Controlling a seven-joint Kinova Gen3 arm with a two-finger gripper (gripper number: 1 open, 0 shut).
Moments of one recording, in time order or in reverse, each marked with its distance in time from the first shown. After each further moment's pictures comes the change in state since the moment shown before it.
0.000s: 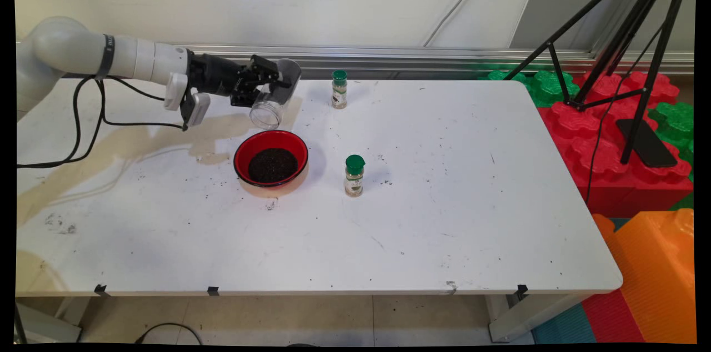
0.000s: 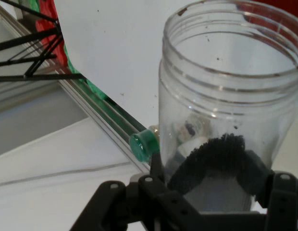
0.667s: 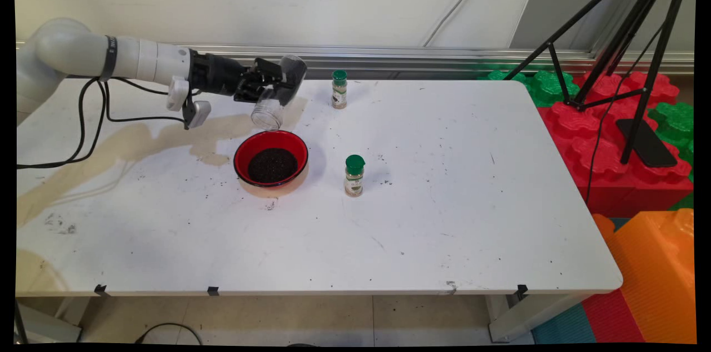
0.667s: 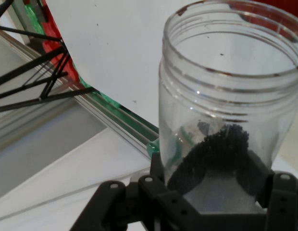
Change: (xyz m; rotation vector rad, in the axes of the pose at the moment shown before) arm 0.004 -0.005 0.004 0.021 -0.006 0.177
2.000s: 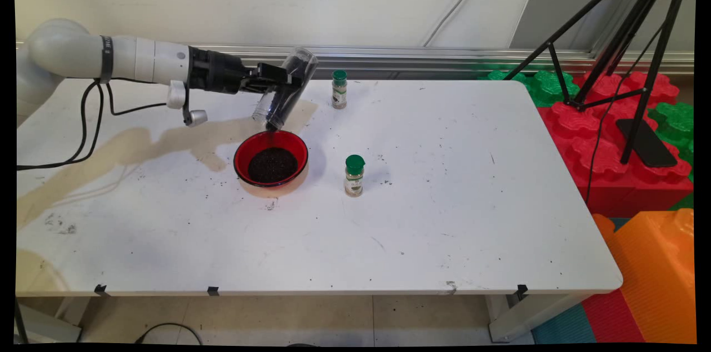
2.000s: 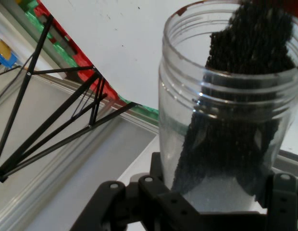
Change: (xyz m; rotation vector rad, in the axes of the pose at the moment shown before) arm 0.011 -0.018 -0.004 0.076 -0.007 0.305
